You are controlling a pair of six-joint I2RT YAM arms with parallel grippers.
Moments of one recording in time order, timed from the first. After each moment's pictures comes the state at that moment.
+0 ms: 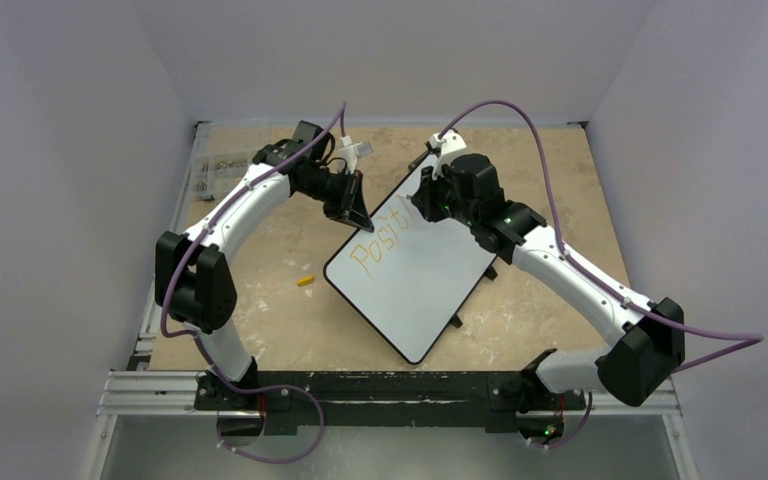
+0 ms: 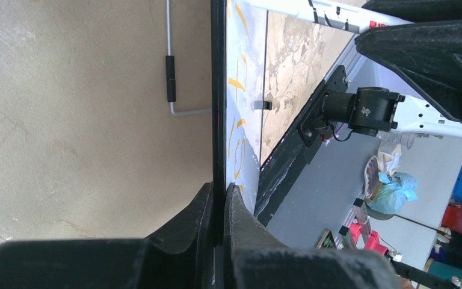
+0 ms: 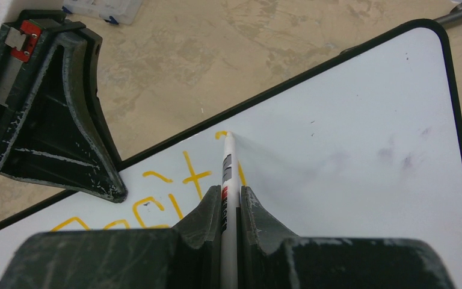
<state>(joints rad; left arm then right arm) -0.39 1.75 1.56 -0.88 0.78 -0.16 0.63 1.34 1.19 -0.30 0.04 0.22</state>
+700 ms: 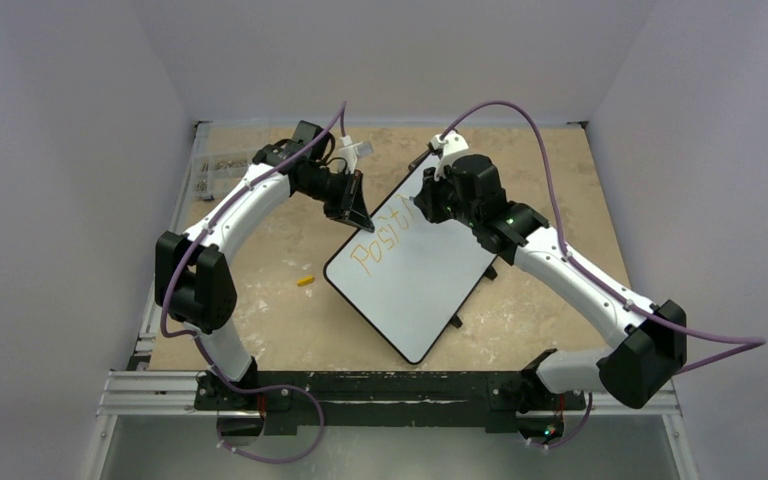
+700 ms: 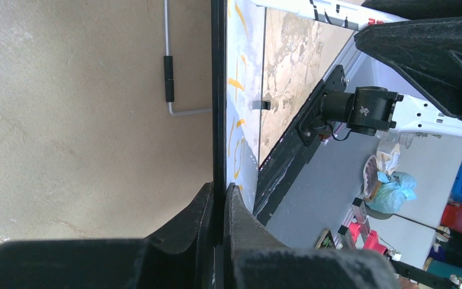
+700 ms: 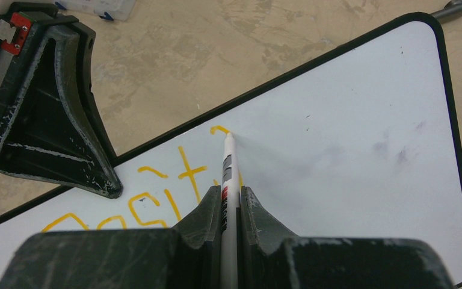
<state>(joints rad) -0.39 1.75 1.56 -0.88 0.78 -0.16 0.63 1.32 1.18 -0.31 0.06 0.22</state>
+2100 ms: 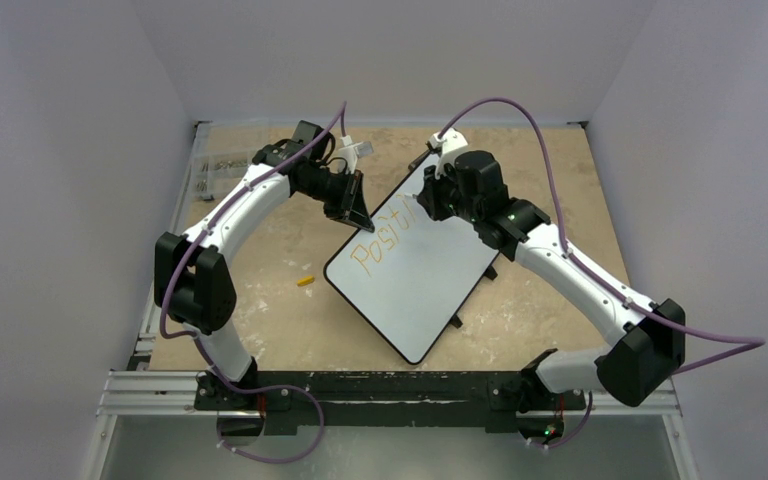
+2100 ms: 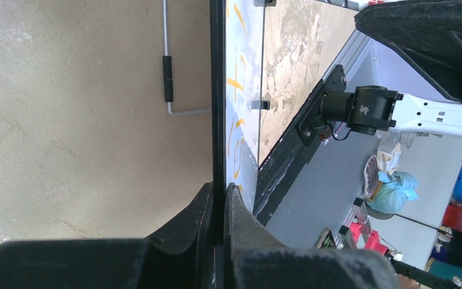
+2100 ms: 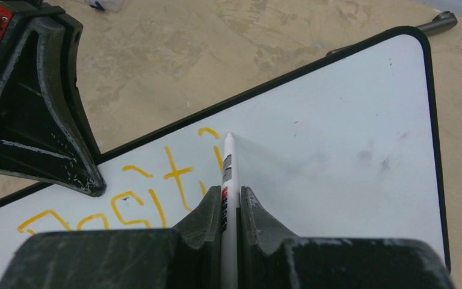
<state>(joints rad) -0.40 1.74 1.56 -0.88 0.78 -0.16 0.60 1.33 1.20 -0.33 0.03 0.14</state>
